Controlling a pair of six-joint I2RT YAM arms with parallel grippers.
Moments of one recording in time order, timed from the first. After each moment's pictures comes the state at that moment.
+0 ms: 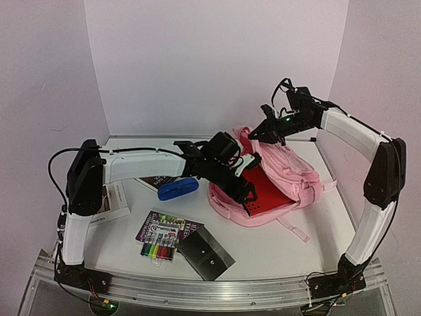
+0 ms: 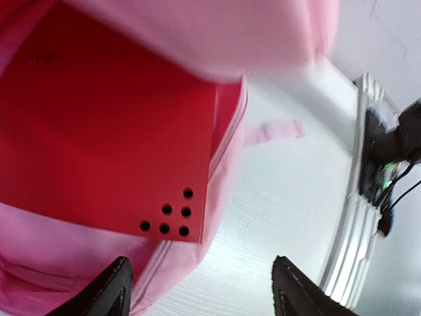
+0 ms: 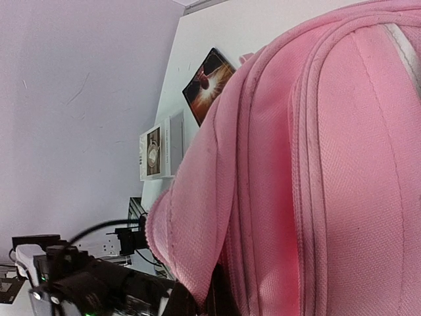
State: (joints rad) left arm -1.03 2.12 1.81 -0.46 0.30 -0.16; right arm 0.35 1.84 1.74 -0.72 -0.80 0.52
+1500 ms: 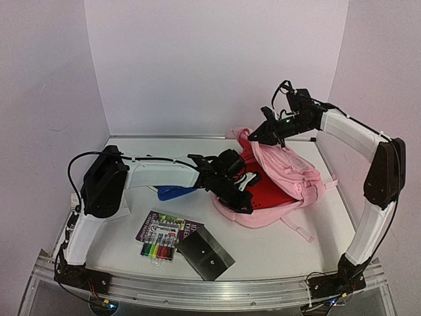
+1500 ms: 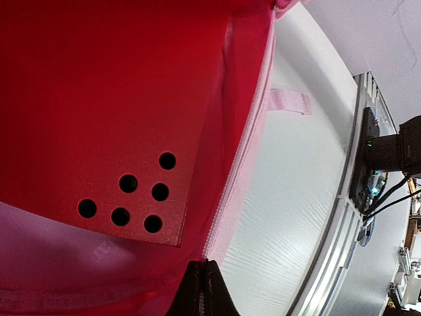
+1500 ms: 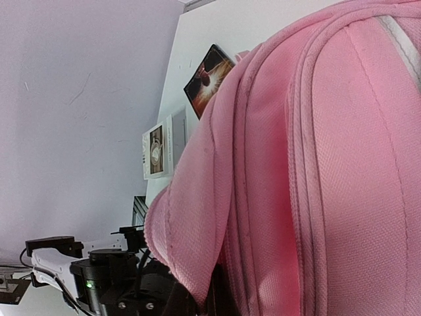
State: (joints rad) left arm -1.05 2.27 1.84 -0.46 0.42 -0.34; right arm 0.35 1.84 1.72 -0.70 -0.82 0.54
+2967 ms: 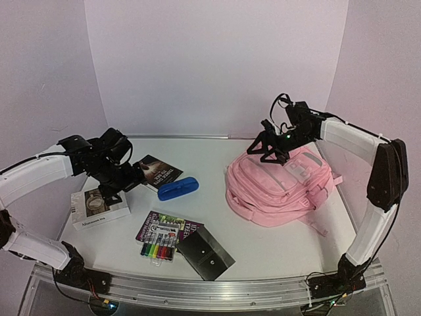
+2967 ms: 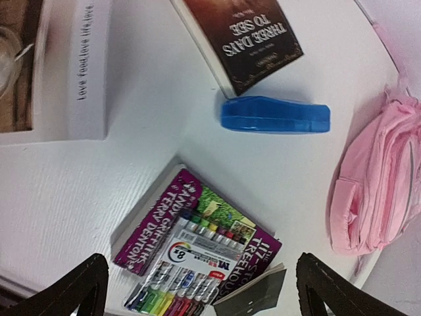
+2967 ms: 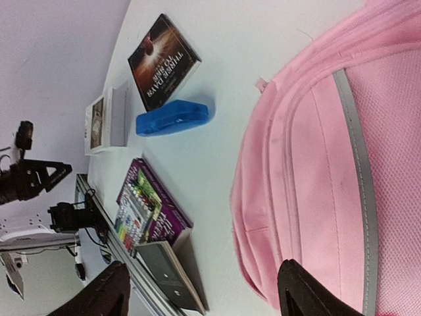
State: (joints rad) left arm -0.68 1.26 1.09 -0.93 -0.08 -1.17; right arm 0.36 1.80 1.55 -0.73 -0.70 0.30
